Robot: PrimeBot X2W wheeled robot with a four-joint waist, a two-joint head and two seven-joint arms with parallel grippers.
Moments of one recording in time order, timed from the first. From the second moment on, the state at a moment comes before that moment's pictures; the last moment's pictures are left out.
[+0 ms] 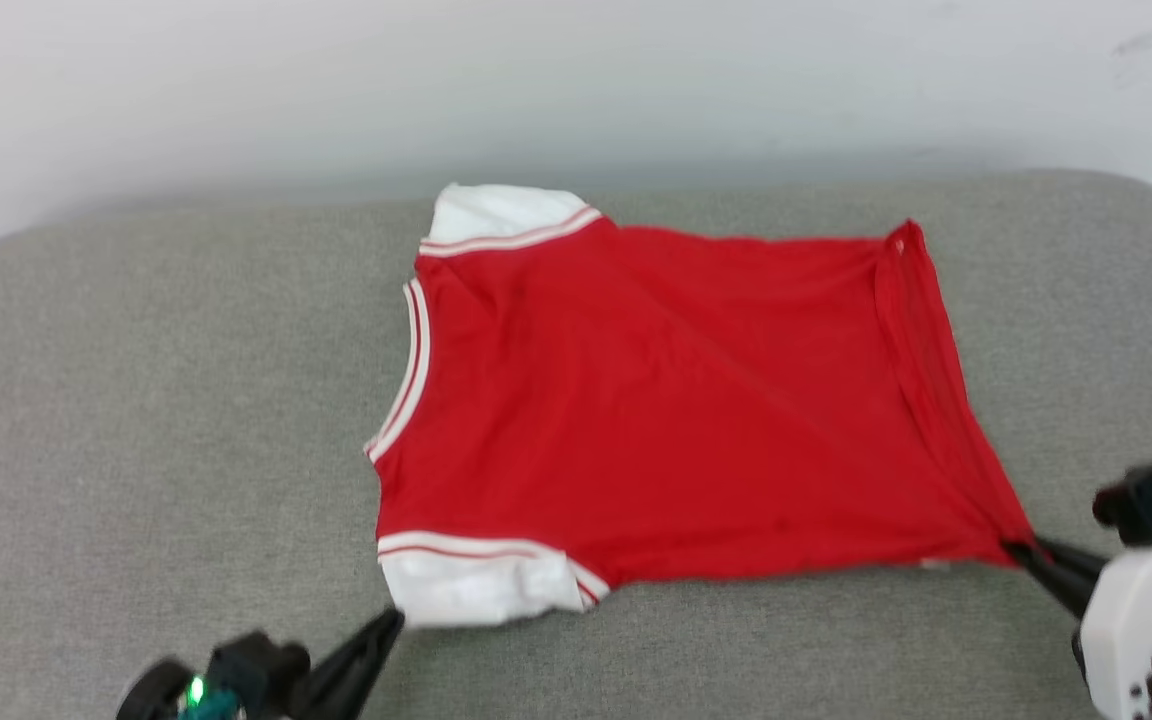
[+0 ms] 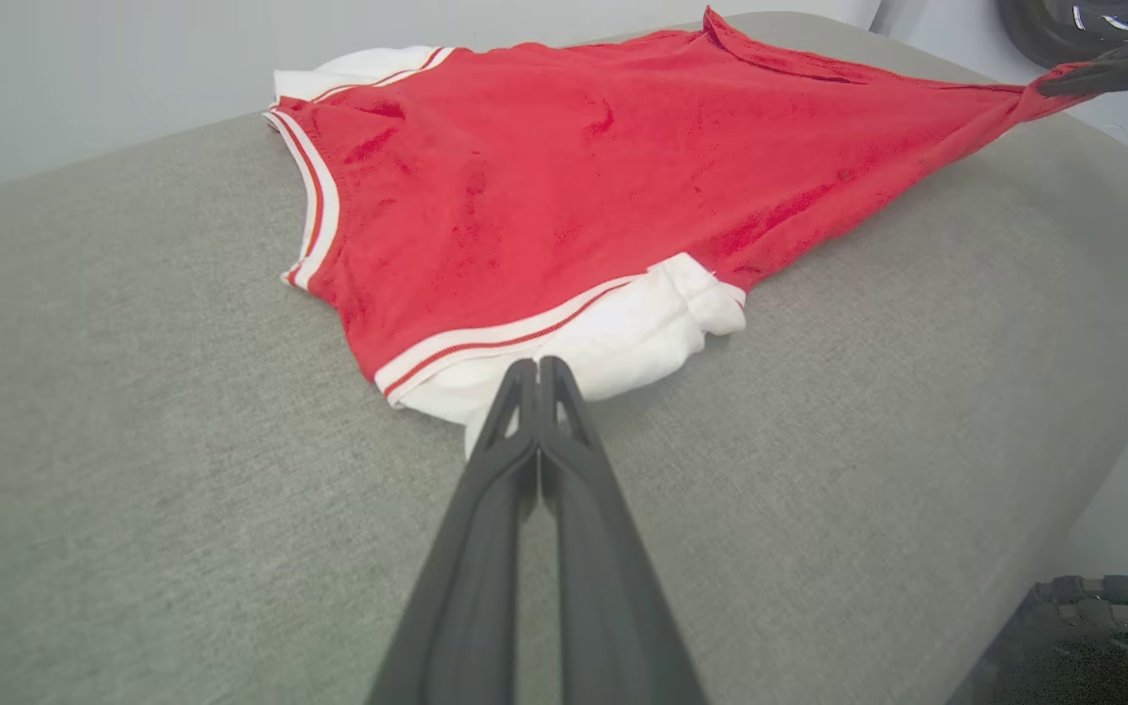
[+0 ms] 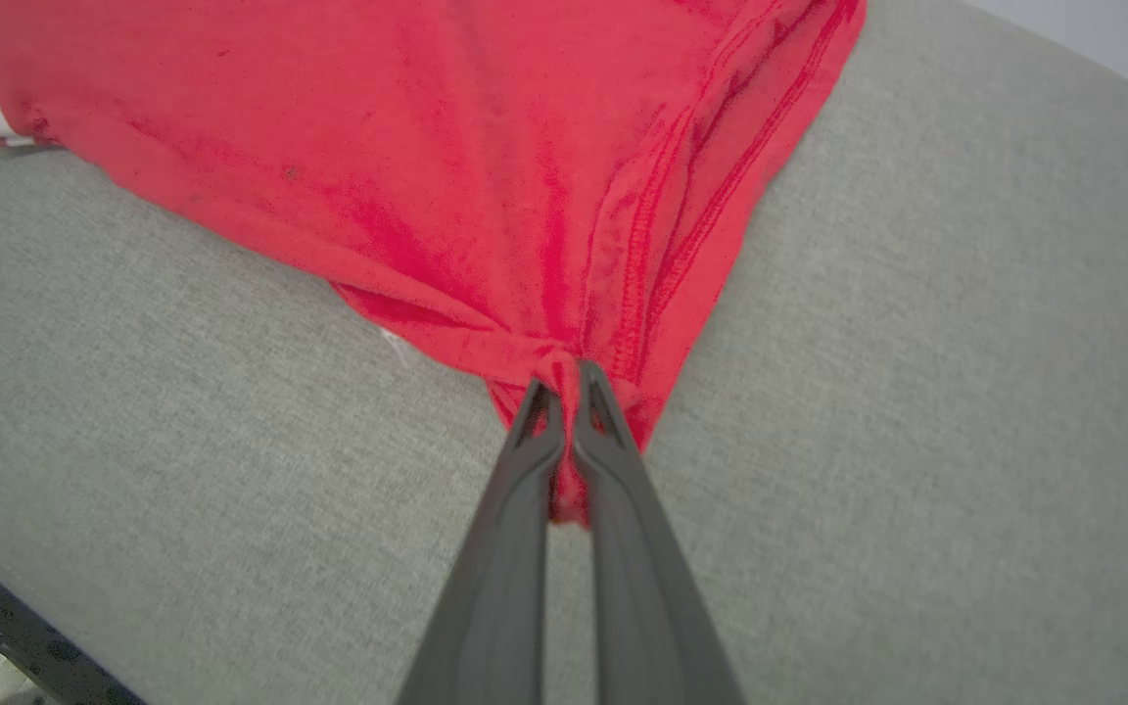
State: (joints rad) left arm -0.18 0.74 -0.83 0.07 -0.72 0.06 -0.26; right arm -0.50 -0.84 0.95 0.39 0.86 0.13 0.00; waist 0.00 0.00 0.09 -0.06
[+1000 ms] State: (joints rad) left arm -0.18 0.74 -0.83 0.05 -0.69 0.05 -0.24; right arm -0.01 -0.80 0.38 0.10 0.73 0.13 0.16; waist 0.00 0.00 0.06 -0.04
